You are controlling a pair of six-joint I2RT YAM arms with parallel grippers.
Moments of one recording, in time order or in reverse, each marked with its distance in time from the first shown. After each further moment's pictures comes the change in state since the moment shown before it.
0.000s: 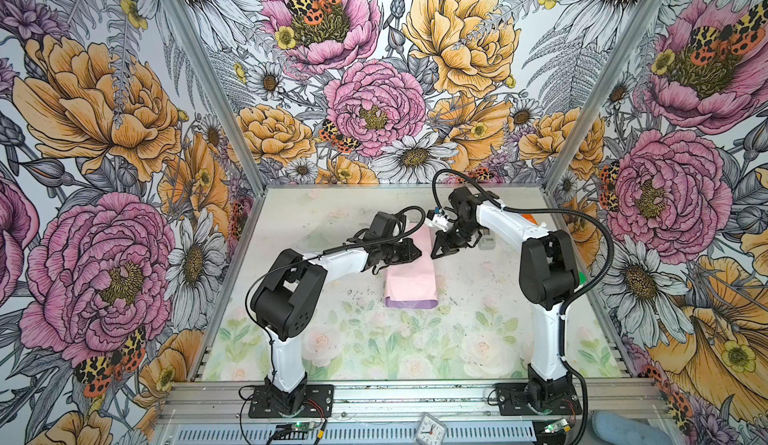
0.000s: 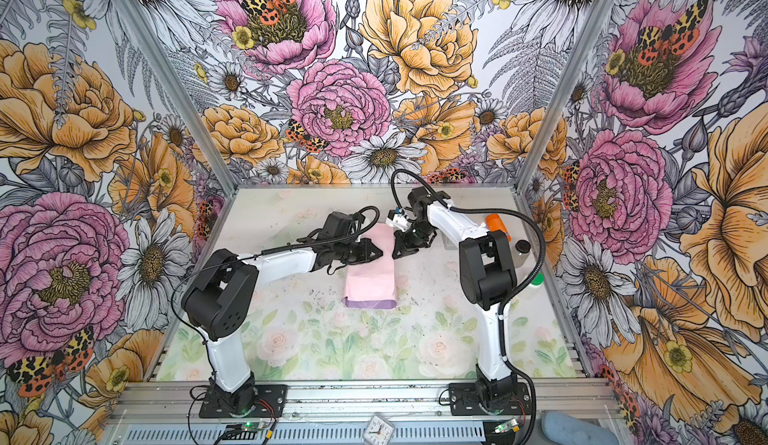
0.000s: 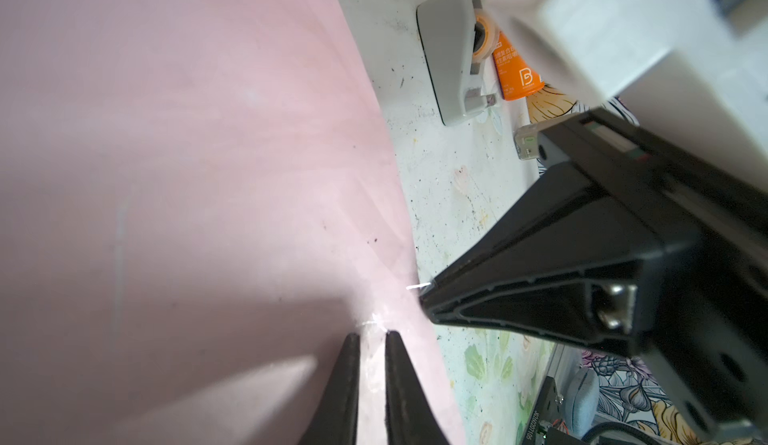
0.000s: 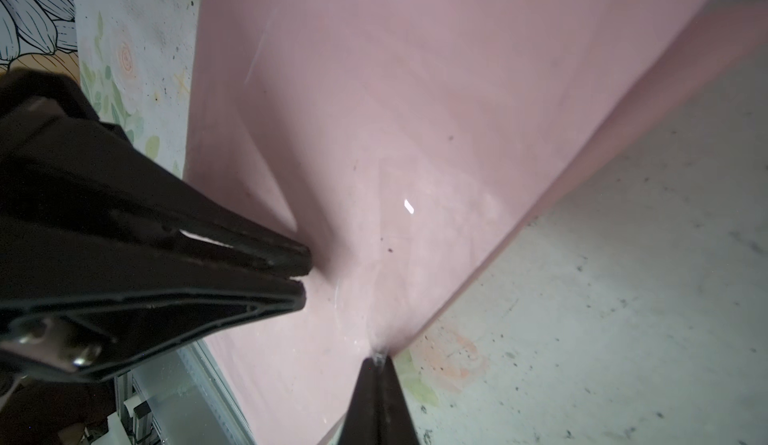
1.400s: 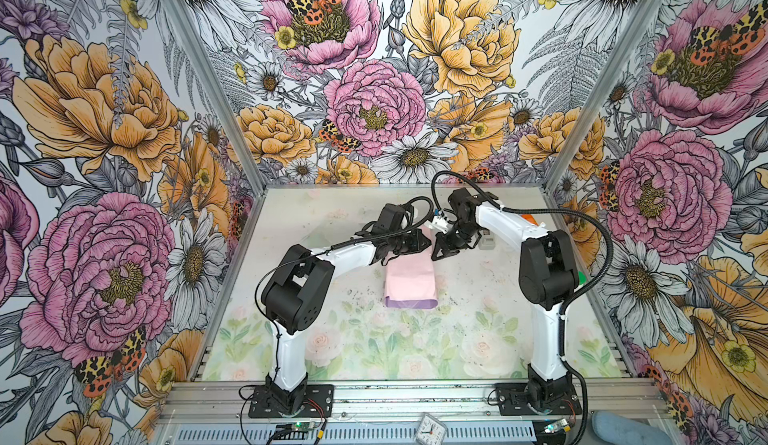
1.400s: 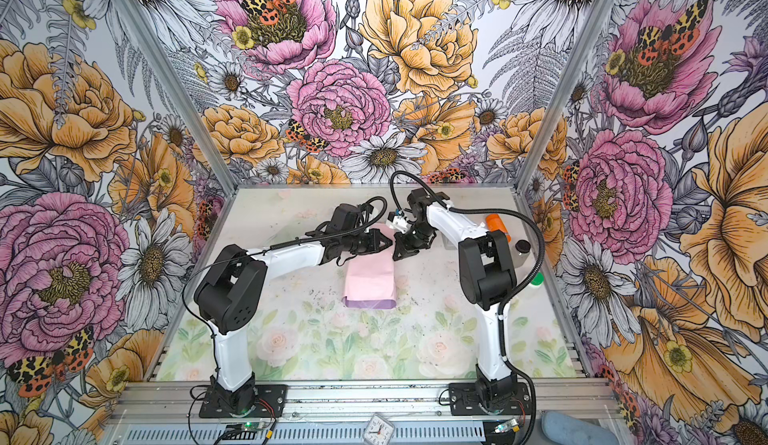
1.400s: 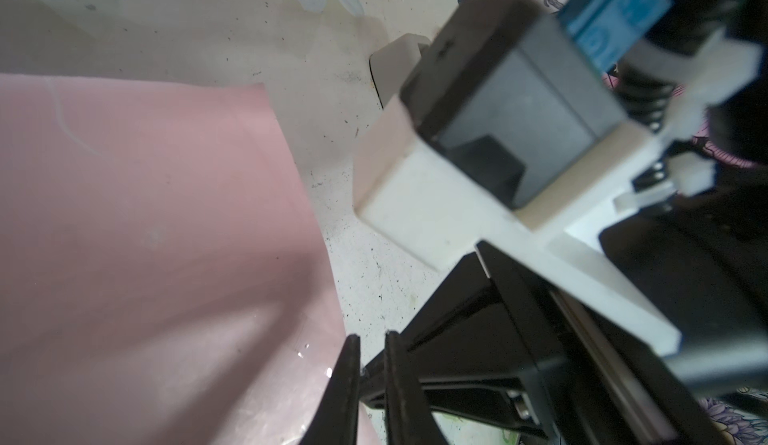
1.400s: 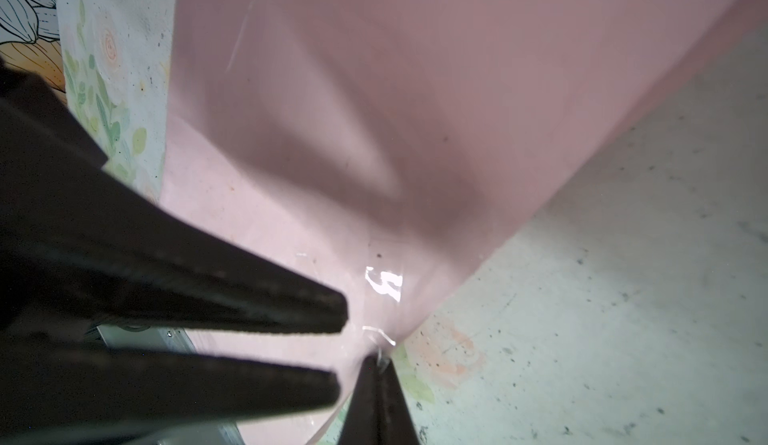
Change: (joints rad) left arm -0.020 0.080 0.127 0.045 0.003 -0.022; right arm 0.004 0.000 -0.014 -0.003 0.015 -0.008
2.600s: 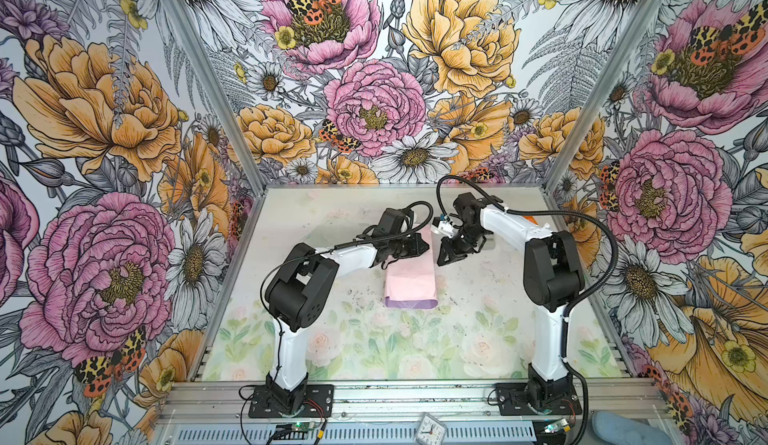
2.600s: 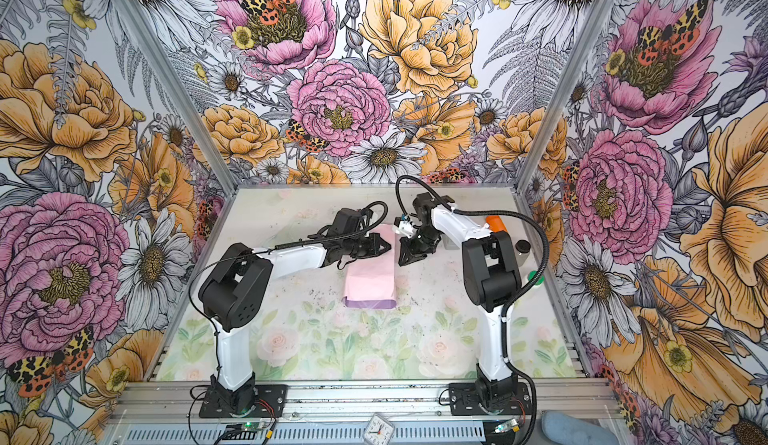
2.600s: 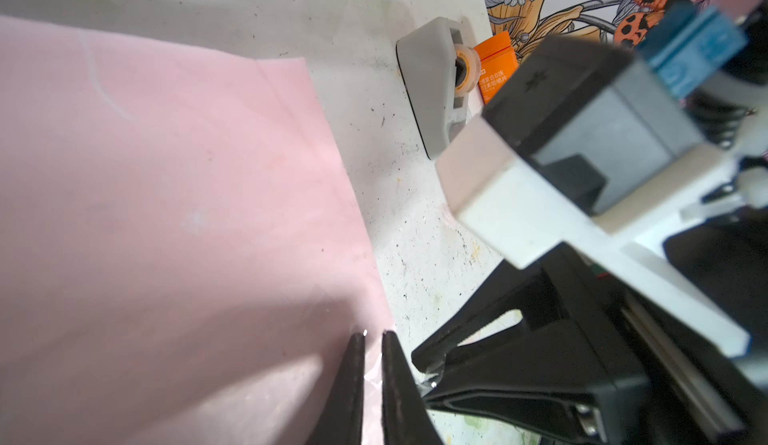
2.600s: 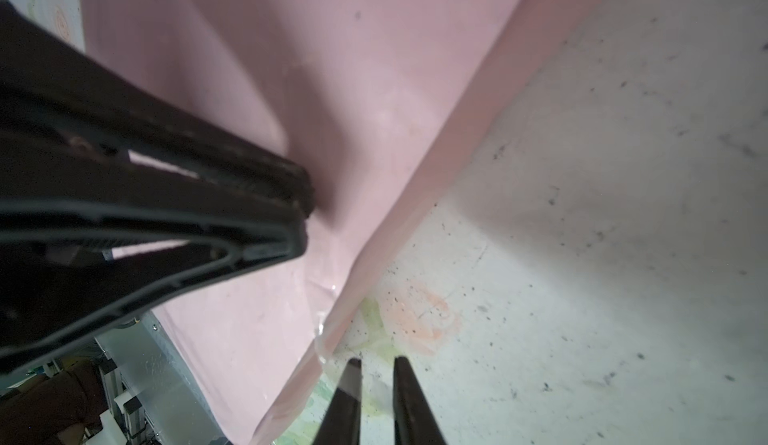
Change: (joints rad) left arm 0.000 0.028 -0.027 0.025 -0.022 0.005; right arm -0.034 -0.033 -0.082 -0.001 0.043 -0.007
